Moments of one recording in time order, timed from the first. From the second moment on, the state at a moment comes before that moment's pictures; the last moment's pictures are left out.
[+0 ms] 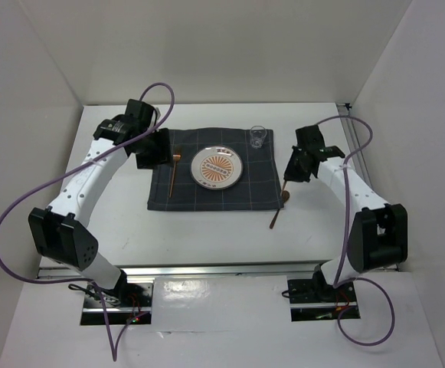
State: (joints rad) left arm -0.27 1.56 1.59 -1.04 0.06 -0.43; right arm 0.18 1.48 1.12 -0.65 0.06 0.56
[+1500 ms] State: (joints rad) left arm -0.27 1.56 1.59 -1.05 0.03 -0.42; right arm 0.33 1.42 1.03 -0.63 0.02 0.61
